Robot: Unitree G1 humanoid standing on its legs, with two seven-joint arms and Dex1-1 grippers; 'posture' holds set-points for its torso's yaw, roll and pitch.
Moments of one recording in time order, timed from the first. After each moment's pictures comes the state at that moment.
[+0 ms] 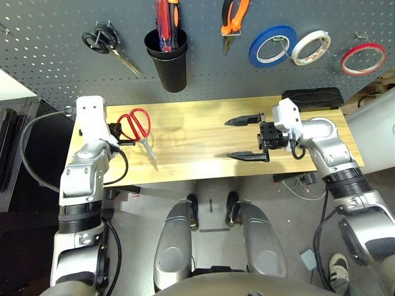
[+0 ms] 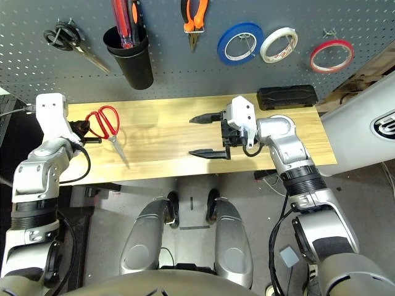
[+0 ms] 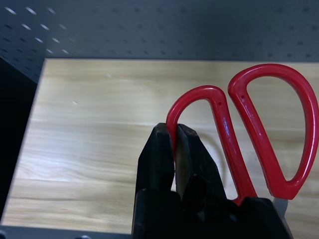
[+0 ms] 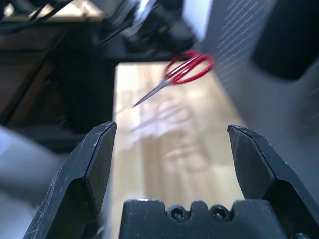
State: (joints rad) left arm -0.34 0.48 0.26 -0.18 -0.14 0.90 -0.10; right arm -0.65 -0.42 0.09 0.35 0.35 -0.11 1.34
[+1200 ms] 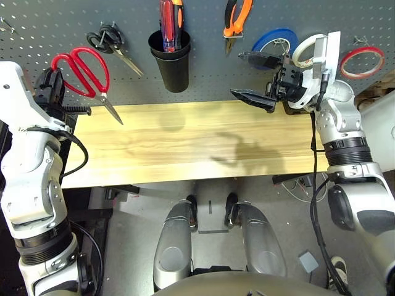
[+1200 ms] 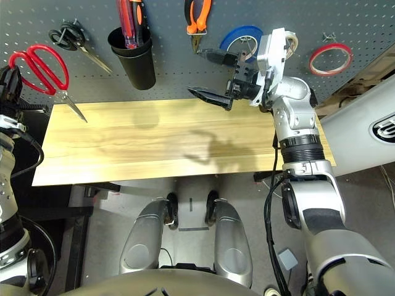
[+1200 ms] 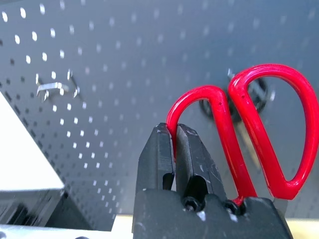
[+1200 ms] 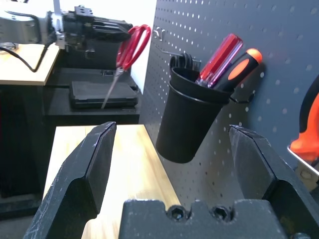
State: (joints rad) left arm -0.36 0.53 0.44 -0.48 -0.13 0.59 -0.12; right arm -0.84 -0.38 -0.05 0.43 0.45 -0.09 1.28
